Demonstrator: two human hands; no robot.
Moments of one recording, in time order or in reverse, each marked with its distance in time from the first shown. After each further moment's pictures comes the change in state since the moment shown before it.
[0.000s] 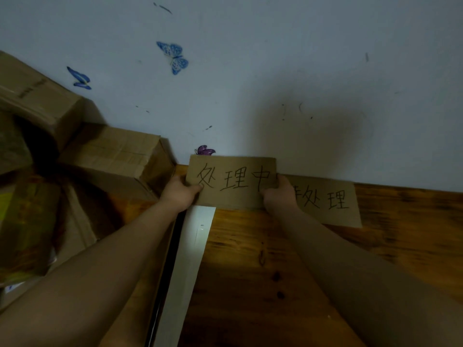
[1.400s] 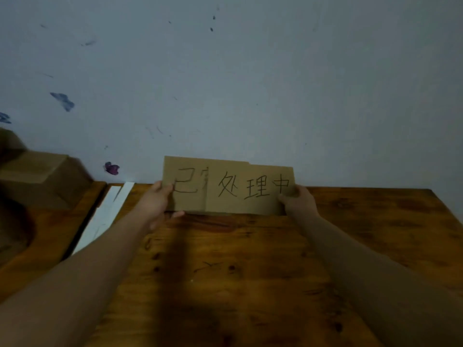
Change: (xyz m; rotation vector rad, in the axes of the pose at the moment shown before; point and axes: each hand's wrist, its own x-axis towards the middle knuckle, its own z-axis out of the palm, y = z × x) left_hand -0.219 0.113 0.176 -0.515 -0.139 0.038; right_hand -0.080 0.061 -0.361 0.034 0.215 -0.145
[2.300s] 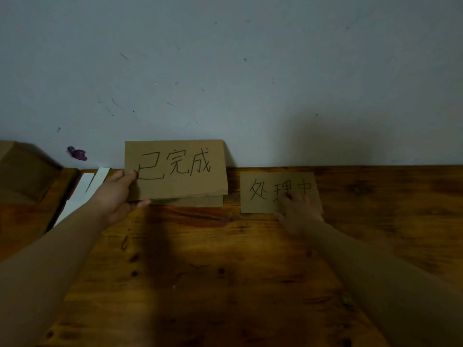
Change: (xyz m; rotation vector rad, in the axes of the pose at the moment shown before) left_hand 0.082 -0.013 -0.014 0.032 0.127 -0.087; right_hand 0.097 0.104 0.005 -1.162 -0.342 -0.267
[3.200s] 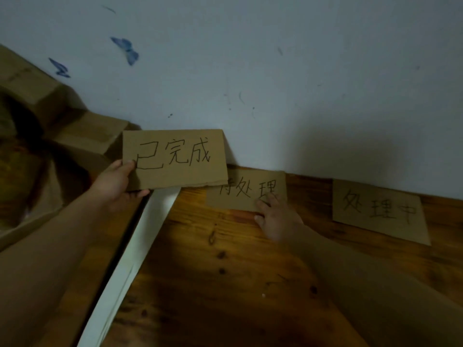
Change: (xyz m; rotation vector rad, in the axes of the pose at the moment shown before) left_hand 0.031 0.021 -0.203 -0.101 0.214 0.000; right_hand 0.028 -0.254 0.025 -0.127 -0.119 -0.338
